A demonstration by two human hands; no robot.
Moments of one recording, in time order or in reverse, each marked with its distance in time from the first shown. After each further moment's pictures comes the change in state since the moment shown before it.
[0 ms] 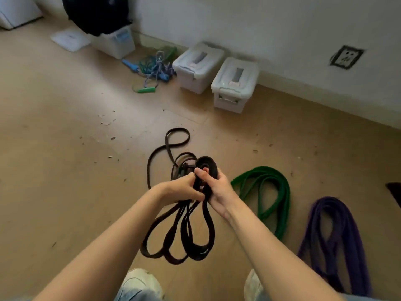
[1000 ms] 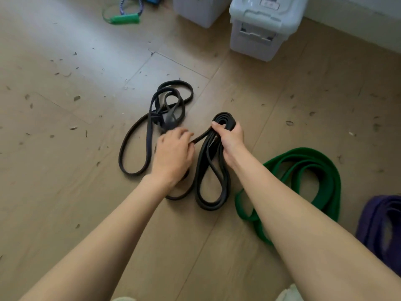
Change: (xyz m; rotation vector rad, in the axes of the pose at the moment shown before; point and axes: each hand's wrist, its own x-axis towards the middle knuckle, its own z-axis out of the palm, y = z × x) left_hand 0.143 -0.113 -0.048 0.795 0.839 0.120; right_hand 0.211 0.032 -0.035 -0.297 0.405 -0.067
